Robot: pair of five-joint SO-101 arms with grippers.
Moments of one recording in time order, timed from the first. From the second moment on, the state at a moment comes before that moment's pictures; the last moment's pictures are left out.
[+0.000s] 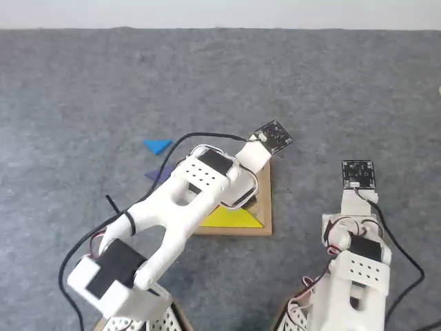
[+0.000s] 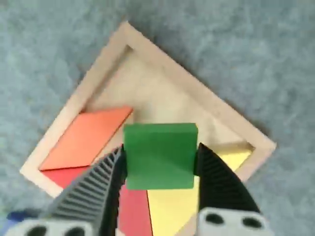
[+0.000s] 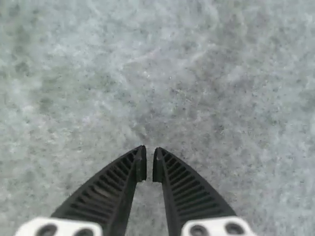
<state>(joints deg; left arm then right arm) 28.3 0.0 30.7 58.1 -13.3 14.5 -61.1 85.1 45.2 15.9</state>
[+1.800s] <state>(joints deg) 12.0 -4.4 30.5 53.4 -10.9 14.5 -61.1 85.1 45.2 15.9</state>
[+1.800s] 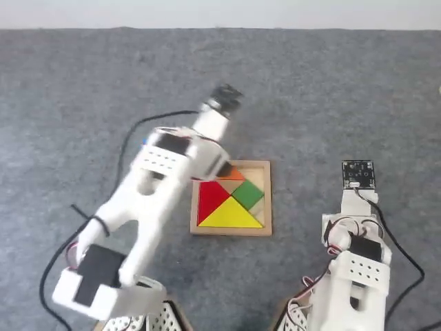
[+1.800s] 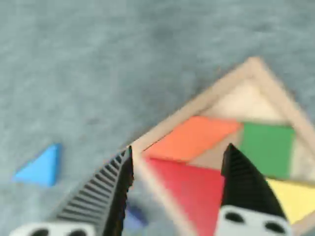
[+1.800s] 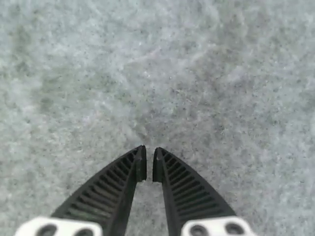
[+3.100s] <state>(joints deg) -13.5 34.9 -8.1 69.6 -26.6 14.5 -61.1 85.1 45.2 15.9</state>
